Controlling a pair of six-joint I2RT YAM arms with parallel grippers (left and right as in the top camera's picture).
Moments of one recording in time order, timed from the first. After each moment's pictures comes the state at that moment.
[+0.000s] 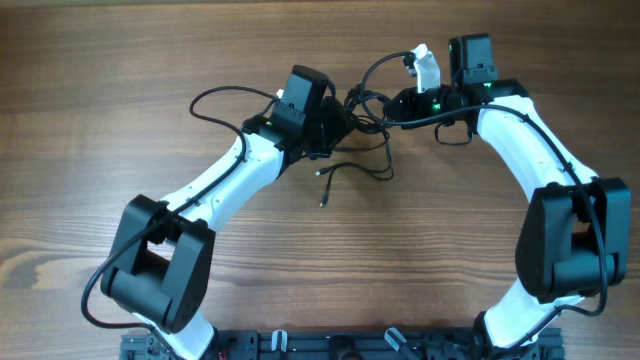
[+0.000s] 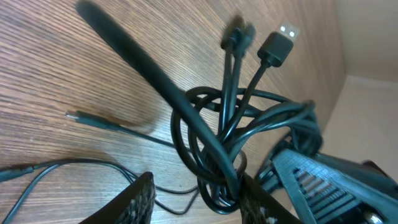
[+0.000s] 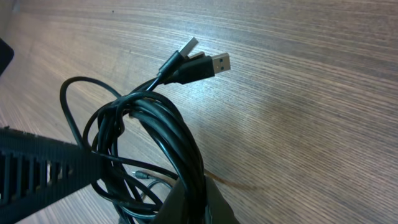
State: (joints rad) left arm -0.50 1.81 1.22 -0.26 0.29 -1.17; right arm 0.13 1.86 1.33 -0.53 -0.61 -0.03
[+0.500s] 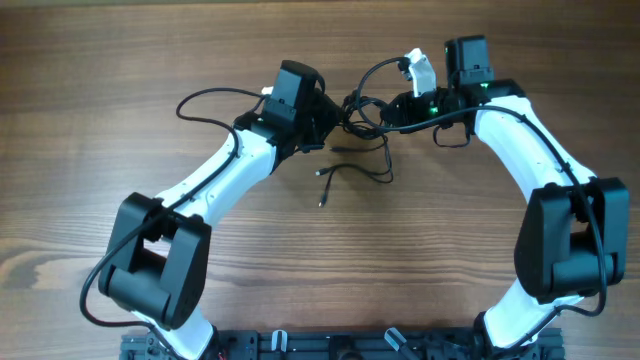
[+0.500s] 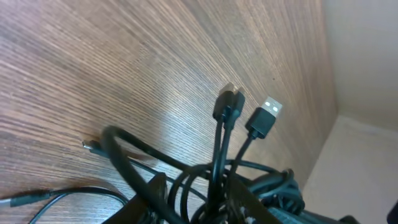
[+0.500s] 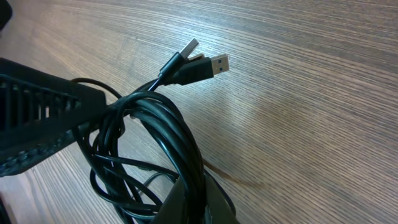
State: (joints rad) left arm -0.46 1.82 1.22 -0.24 0.23 -1.25; right arm 0.14 1.86 1.33 -0.56 -0.62 -0.08
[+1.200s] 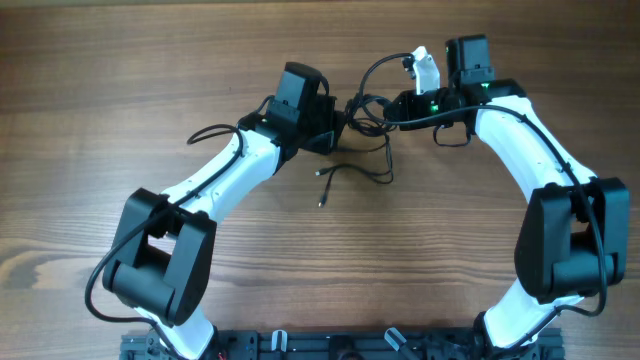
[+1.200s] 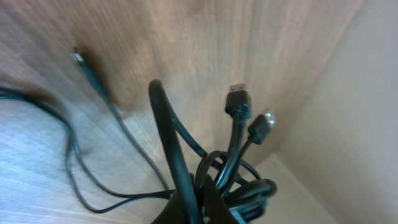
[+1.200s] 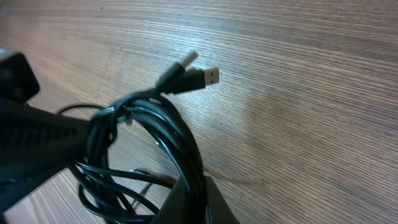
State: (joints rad) left arm -0.47 1.84 1.22 -0.19 0.30 -1.84; right arm 0.14 1.86 1.33 -0.55 -0.58 0.01
